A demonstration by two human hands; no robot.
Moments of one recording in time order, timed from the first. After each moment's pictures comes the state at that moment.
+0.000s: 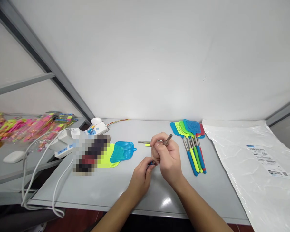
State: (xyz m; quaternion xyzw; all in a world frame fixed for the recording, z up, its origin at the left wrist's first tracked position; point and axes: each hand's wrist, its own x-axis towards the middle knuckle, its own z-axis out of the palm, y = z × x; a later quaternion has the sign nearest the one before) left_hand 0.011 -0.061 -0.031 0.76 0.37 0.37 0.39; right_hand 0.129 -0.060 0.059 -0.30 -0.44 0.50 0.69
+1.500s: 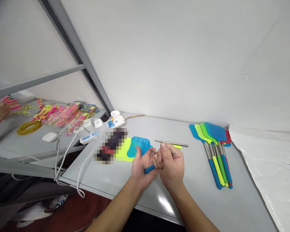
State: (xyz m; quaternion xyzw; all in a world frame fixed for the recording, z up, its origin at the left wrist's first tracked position) left_hand -0.021 -0.035 -0.029 0.09 0.17 0.45 0.87; right_hand 0.071 -0.053 0.037 -0.30 -0.35 0.56 0.69
